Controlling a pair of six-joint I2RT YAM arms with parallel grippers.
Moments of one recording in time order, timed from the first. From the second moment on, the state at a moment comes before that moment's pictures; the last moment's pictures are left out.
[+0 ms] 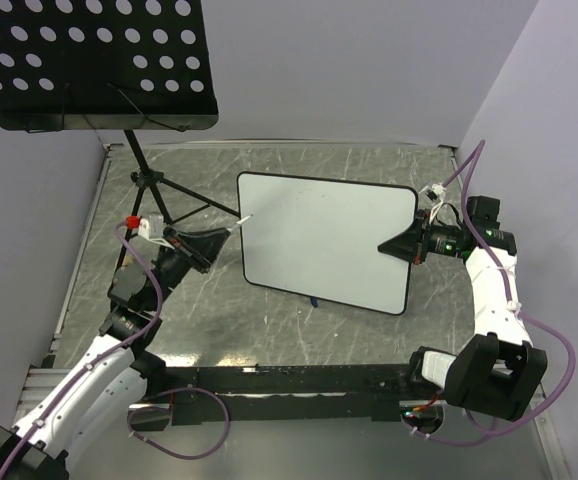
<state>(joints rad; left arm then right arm) -0.44 0.61 0.38 0.46 0.18 -0.65 -0.29 1.16 0.98 -0.86 -1.31 -0.52</state>
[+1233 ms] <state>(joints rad) -0.49 0.77 0.39 0.56 0.08 -0.71 -0.29 1.18 0.99 -0.91 -1.32 -0.56</state>
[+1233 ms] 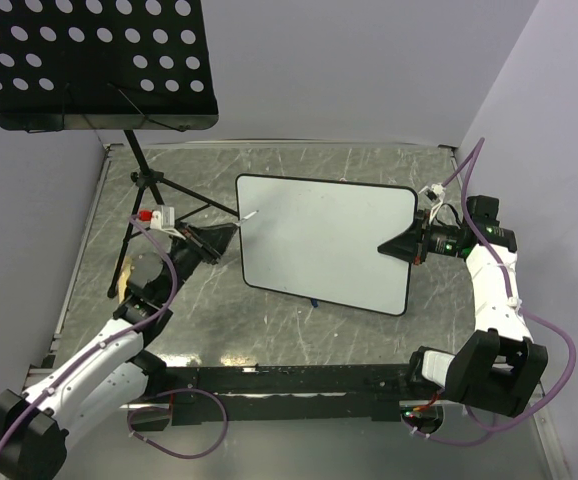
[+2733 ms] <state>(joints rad) -0.59 0.97 0.42 0.63 -0.21 -0.56 -0.29 1.19 1.00 -0.93 -1.32 -0.58</state>
